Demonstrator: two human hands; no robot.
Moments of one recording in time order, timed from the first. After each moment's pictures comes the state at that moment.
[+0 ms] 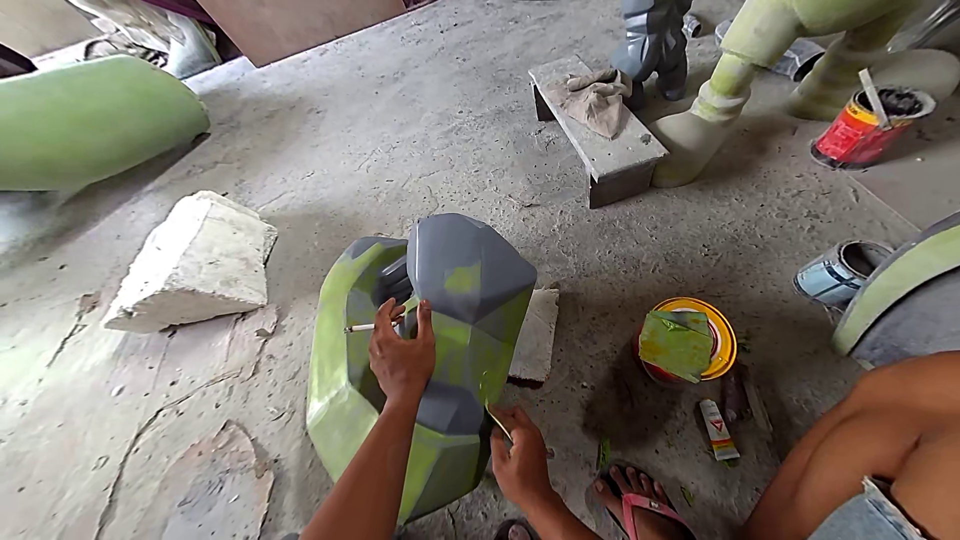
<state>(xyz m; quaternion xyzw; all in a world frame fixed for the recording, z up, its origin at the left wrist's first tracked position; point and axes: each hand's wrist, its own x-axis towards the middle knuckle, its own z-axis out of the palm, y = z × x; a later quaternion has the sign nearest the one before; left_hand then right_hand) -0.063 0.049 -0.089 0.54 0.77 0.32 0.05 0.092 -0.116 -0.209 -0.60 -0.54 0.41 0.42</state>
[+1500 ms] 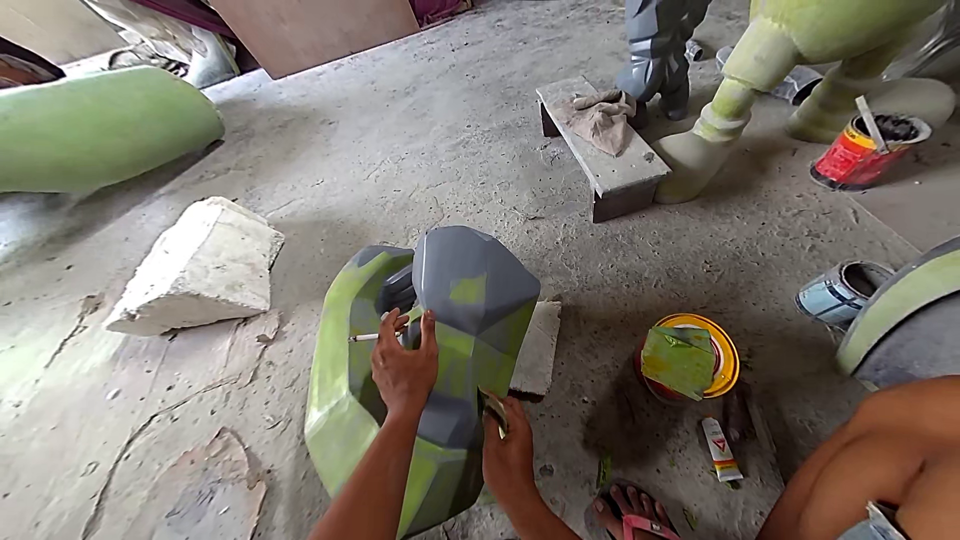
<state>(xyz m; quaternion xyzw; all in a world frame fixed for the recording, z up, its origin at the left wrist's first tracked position) -0.065 0.050 -0.093 0.54 0.77 0.33 0.04 0.075 -0.083 -0.156 -0.55 -0.37 0.51 0.55</state>
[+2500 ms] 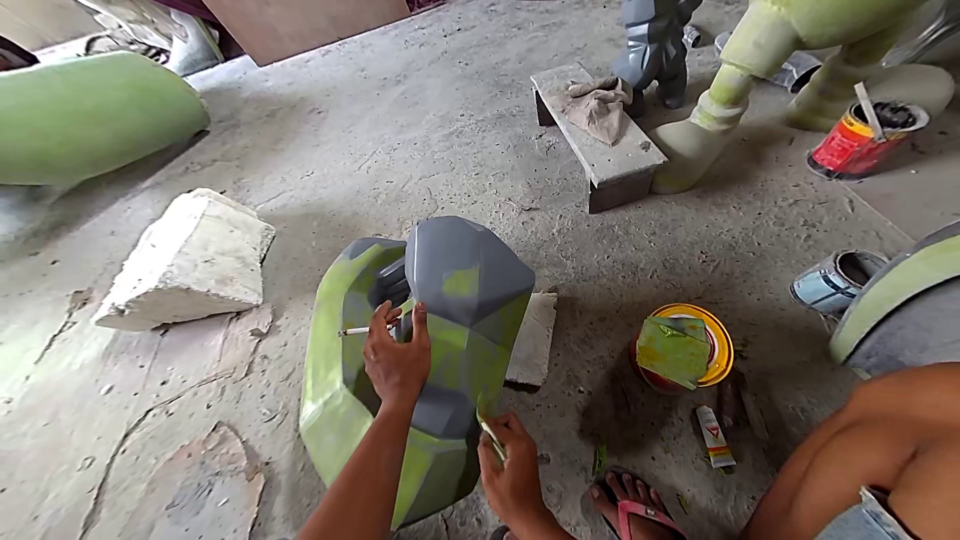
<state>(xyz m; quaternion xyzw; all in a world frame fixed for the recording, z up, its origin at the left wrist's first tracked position) -0.066 0.048 -0.092 0.55 0.77 0.34 0.05 0.087 -0.122 -0.185 -0.58 -0.50 0.43 0.48</state>
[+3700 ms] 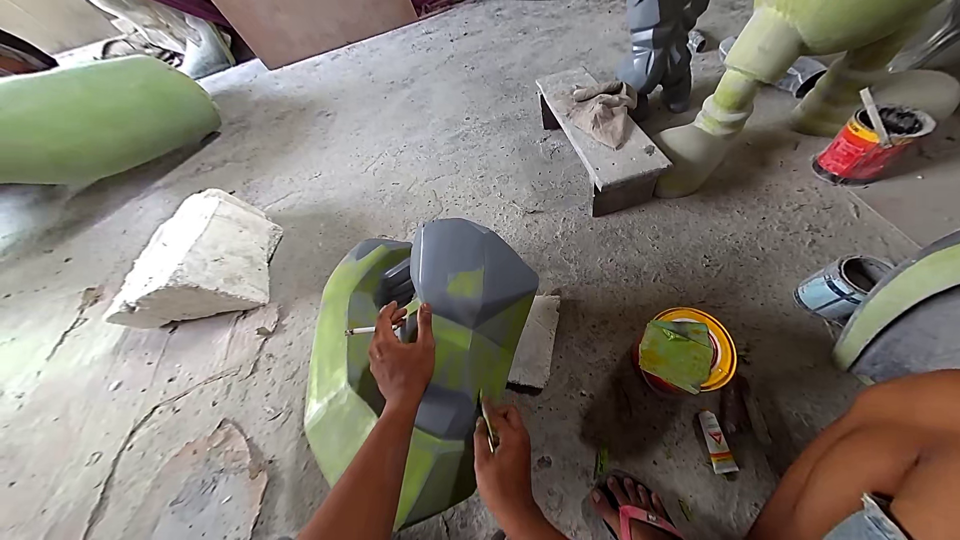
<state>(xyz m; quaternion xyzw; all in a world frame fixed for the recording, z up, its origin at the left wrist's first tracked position) -0.066 0.049 -0.092 0.54 0.77 0.34 0.04 0.072 -0.105 -0.167 -0.63 -0.48 0.43 0.44</state>
